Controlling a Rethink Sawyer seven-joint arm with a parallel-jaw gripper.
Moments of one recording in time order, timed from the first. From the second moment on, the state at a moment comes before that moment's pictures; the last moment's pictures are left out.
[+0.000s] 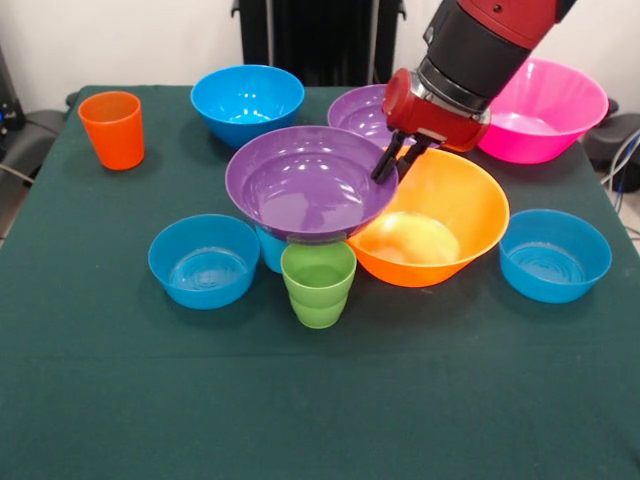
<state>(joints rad) 0.30 -0.33 -0.48 1.38 -0.01 0.54 1.77</state>
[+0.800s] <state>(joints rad) 0.31 -0.33 -0.49 1.38 -0.01 0.54 1.77</state>
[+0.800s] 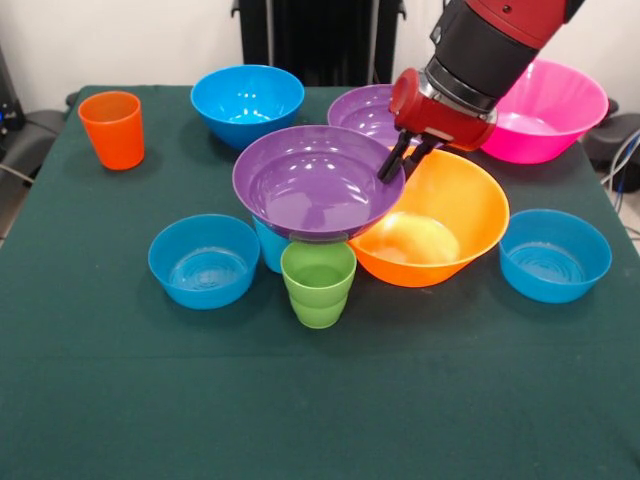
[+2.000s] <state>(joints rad) 0.31 -0.32 -0.49 1.37 -0.01 0.54 1.77</state>
